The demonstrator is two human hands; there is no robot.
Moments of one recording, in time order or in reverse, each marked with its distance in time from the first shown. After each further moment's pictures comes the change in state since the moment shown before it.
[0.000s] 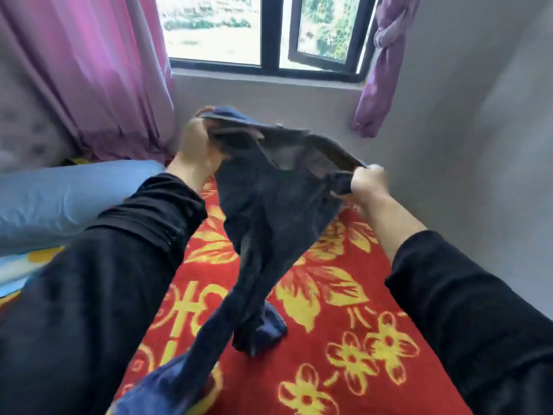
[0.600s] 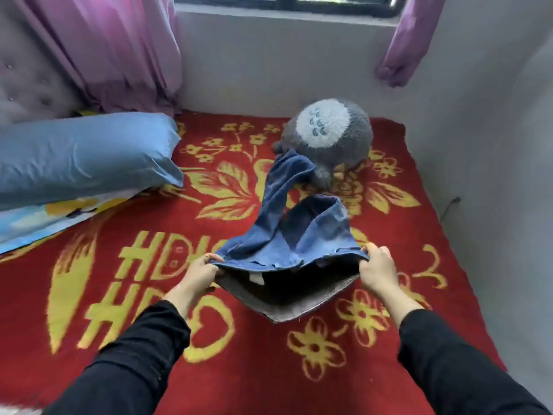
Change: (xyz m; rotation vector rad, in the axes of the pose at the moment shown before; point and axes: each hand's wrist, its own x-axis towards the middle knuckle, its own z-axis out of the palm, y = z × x) left_hand -0.170 -0.224 -0.167 0.711 0.345 -0.710; right_hand -0.066 0.246 -0.027 -0.804 -0.234 -0.006
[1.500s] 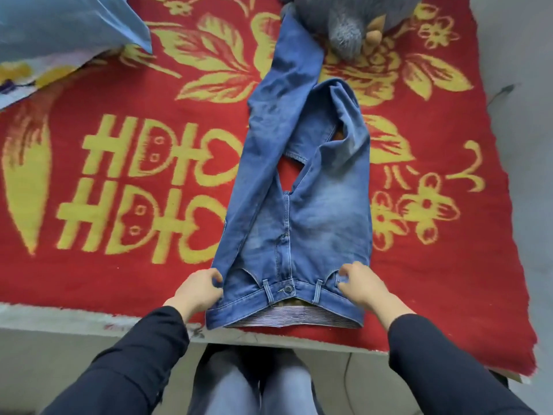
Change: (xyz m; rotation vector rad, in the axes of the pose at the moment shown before) left_hand 0.008 -0.243 0.011 0.963 -0.347 -0.073; right_hand -0.102 0.119 0.172 -0.518 -0.709 -0.016
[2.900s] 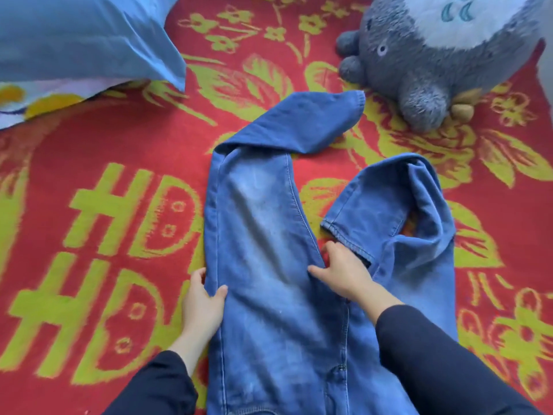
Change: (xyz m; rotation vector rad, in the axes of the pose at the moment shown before) left_hand 0.202 -0.016 -0.106 -0.803 0.522 -0.107; right_hand 0.242 -0.187 -0.114 0.110 0.212 -0.163
